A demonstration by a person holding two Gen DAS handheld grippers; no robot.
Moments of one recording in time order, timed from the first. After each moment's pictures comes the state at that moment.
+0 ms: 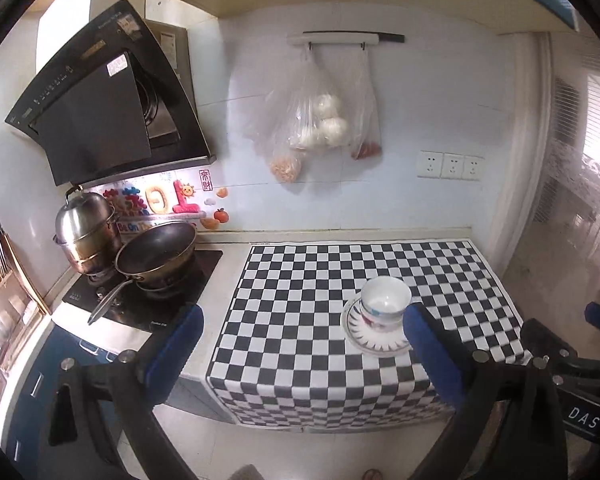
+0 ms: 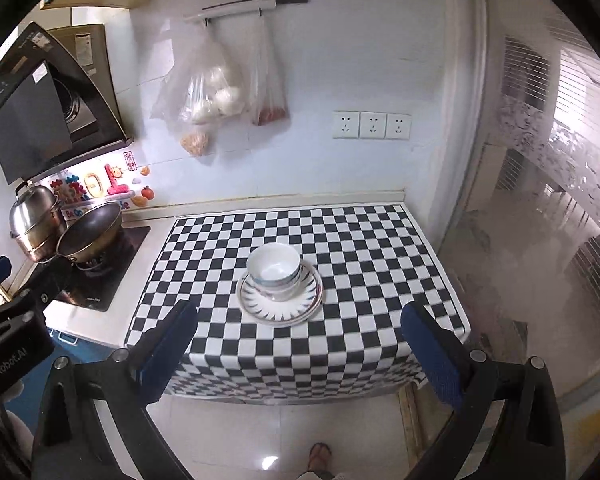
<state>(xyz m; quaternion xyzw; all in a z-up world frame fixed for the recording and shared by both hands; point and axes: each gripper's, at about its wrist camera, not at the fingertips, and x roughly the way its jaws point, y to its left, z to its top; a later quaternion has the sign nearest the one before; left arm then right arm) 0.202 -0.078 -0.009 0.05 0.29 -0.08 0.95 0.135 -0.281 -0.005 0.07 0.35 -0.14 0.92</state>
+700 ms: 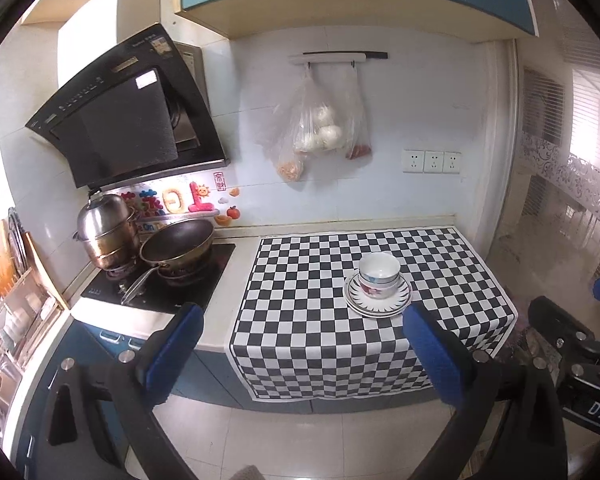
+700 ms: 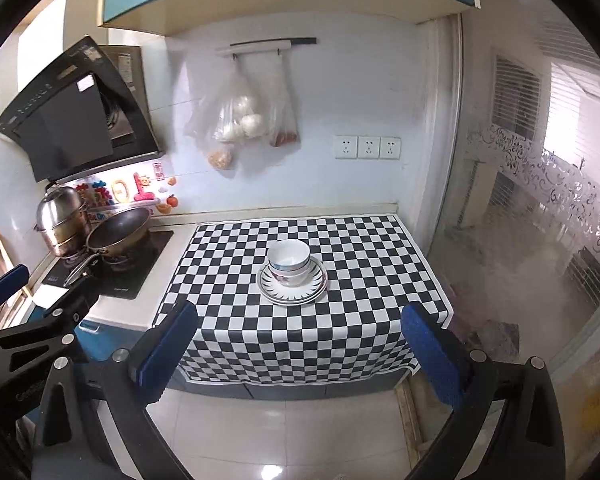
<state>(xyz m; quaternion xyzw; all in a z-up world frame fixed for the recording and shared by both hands) 0.071 -0.037 0.015 0.06 0.28 -0.09 0.96 -0.030 -0.220 0.049 0.05 0.31 -0.13 0.94</state>
